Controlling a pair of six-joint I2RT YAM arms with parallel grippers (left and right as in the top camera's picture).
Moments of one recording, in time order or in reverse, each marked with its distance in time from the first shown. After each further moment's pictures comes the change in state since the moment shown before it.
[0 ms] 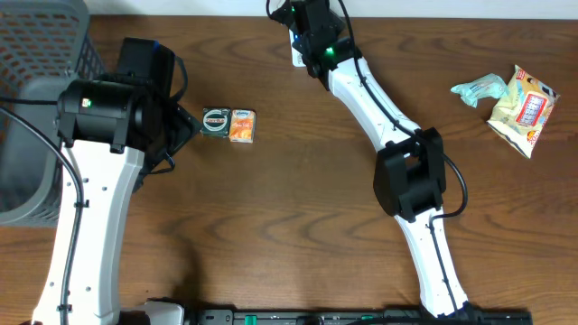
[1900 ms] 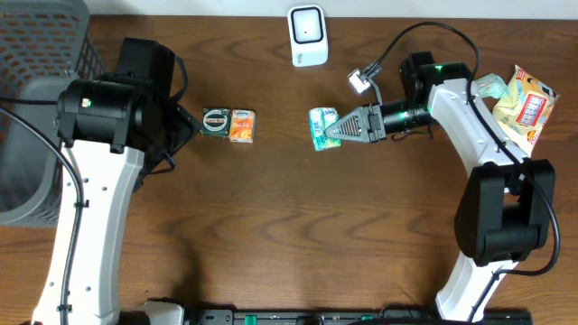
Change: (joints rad) left arm 0.000 0.000 0.000 0.000 0.000 0.000; right arm -0.314 -0.517 -0.723 -0.812 -1.741 0.130
